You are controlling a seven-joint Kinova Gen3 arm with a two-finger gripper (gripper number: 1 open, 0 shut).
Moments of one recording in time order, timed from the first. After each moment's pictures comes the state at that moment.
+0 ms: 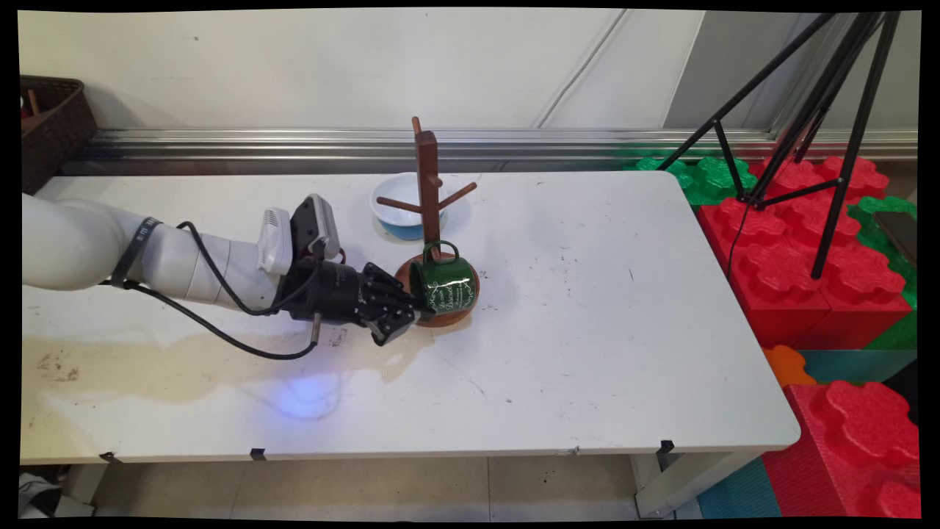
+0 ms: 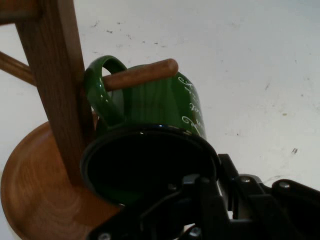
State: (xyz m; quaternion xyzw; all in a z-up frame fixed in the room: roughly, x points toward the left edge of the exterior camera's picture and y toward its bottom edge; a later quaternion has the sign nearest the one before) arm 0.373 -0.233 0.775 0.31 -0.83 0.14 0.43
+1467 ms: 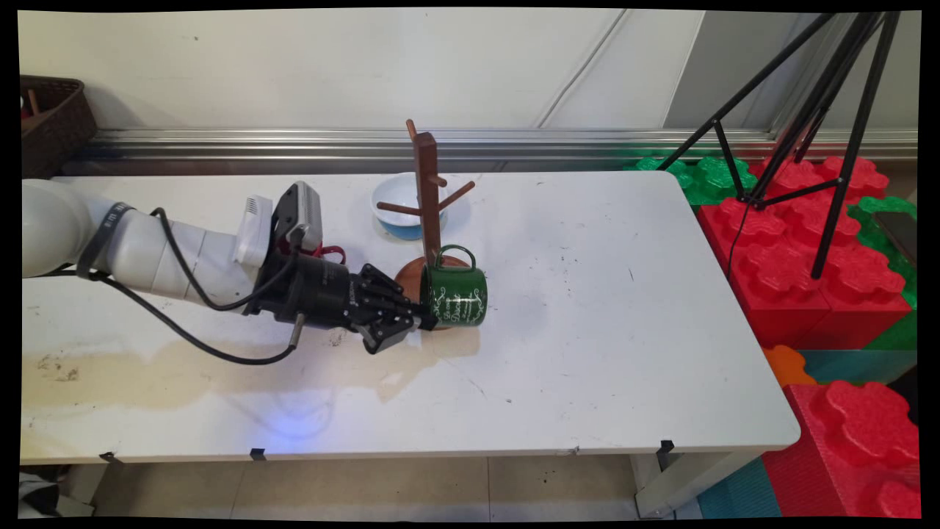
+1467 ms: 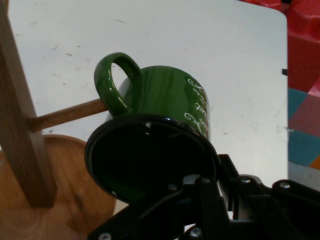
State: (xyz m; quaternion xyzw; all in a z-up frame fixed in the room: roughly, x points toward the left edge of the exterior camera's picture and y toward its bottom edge) arm 0.367 -0.213 0.812 0.30 -0.83 0.11 0.46
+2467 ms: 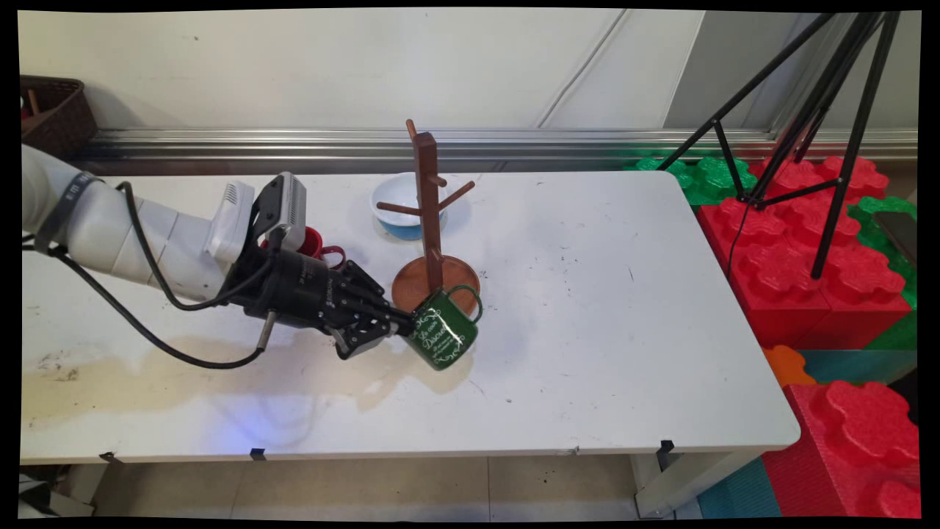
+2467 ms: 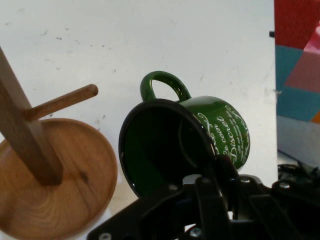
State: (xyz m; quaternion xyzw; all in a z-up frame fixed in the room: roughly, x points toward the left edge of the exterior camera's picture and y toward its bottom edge) arm 0.371 -0.201 0.846 0.27 -0.87 0.11 0.40
